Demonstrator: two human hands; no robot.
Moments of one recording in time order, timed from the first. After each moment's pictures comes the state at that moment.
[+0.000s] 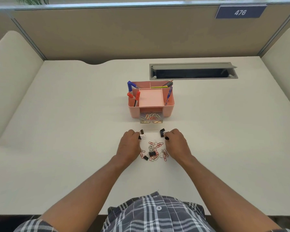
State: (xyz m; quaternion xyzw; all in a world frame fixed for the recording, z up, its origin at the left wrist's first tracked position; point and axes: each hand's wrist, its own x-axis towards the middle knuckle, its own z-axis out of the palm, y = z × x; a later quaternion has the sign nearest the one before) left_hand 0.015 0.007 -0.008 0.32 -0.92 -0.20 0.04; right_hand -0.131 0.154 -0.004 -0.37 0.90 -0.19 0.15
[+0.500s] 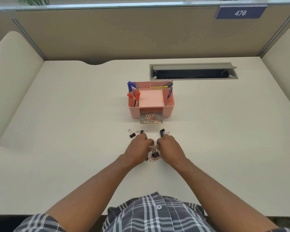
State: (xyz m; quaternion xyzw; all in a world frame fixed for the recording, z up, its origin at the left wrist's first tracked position) left_hand 0.001 0.026 -0.011 0.19 -0.96 -0.22 -0.02; right_hand -0.110 0.149 -0.007 -0.46 0.86 -0.11 0.16
